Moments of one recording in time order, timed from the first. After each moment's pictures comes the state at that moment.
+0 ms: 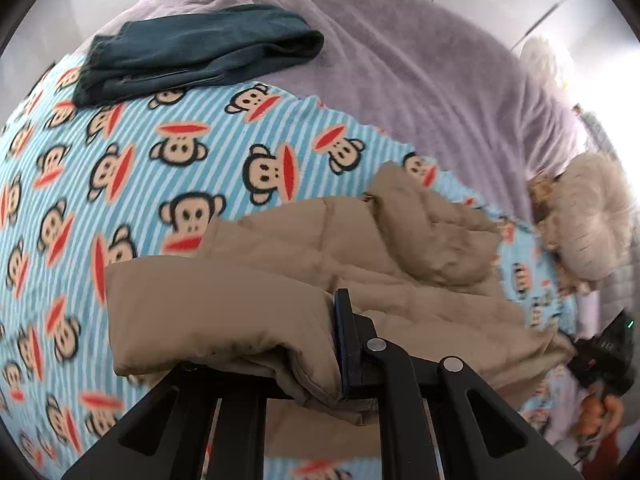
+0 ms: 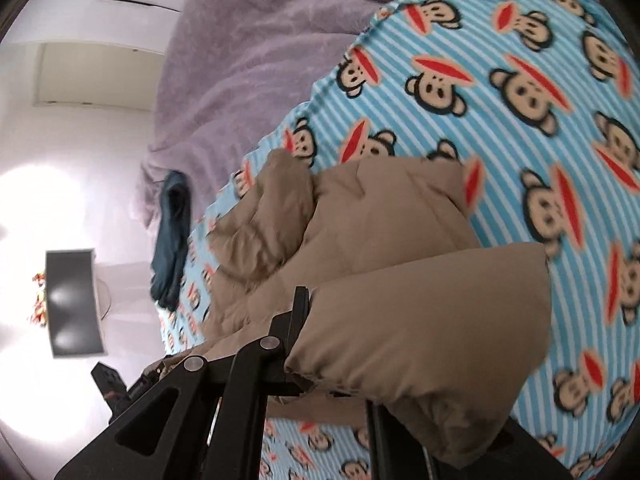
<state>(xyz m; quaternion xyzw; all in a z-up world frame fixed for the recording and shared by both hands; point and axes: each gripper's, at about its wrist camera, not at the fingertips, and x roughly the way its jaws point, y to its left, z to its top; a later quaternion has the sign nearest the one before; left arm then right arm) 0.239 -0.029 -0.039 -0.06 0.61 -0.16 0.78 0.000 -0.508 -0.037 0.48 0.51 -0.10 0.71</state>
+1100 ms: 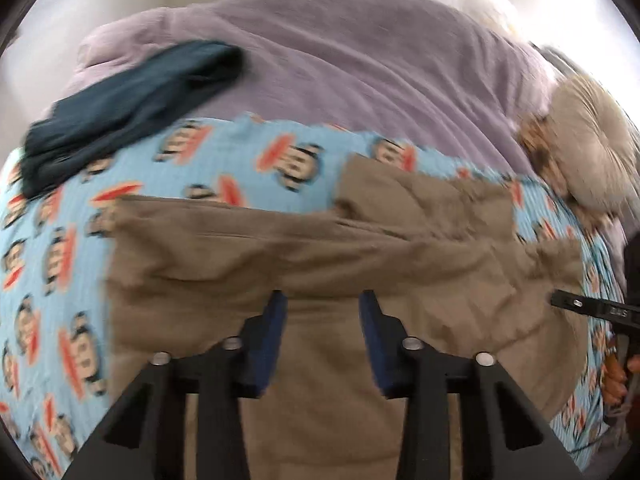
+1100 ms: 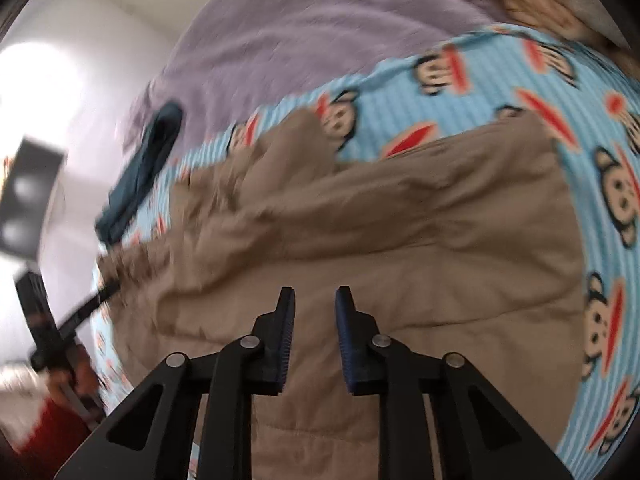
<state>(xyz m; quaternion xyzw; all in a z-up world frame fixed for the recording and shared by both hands) 0.237 -0.092 -0.089 0.05 0.54 -0.25 0.80 0.053 -0.450 -0.089 0.28 0.55 -0.03 0.79</state>
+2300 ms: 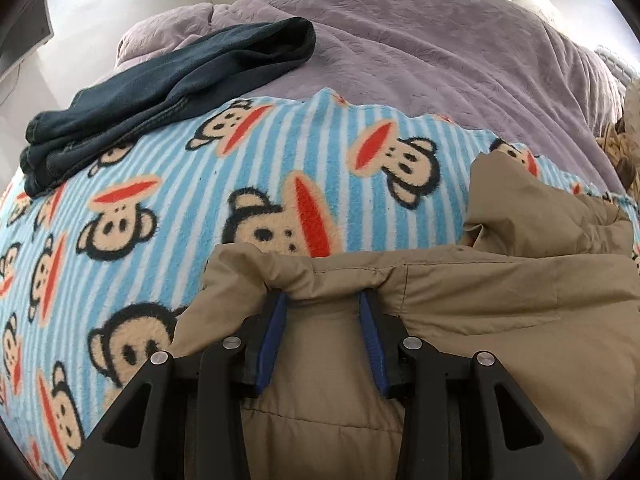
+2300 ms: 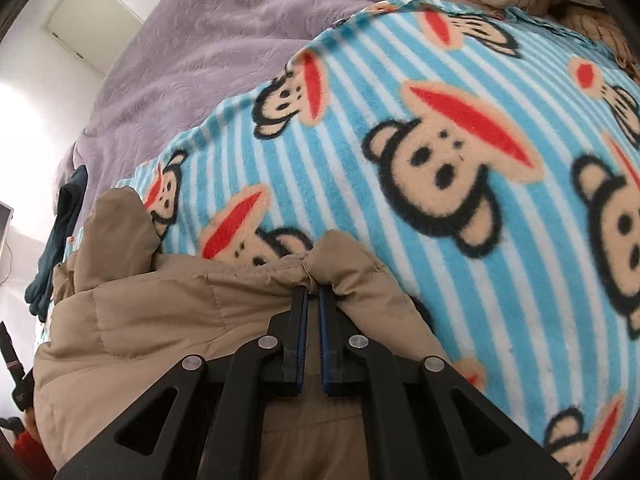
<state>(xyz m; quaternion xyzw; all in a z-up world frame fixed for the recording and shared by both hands) 0.300 -0.070 -0.184 0.07 0.50 -0.14 0.85 0.064 -0.562 -0.174 0.29 0.49 -0.17 0.81</state>
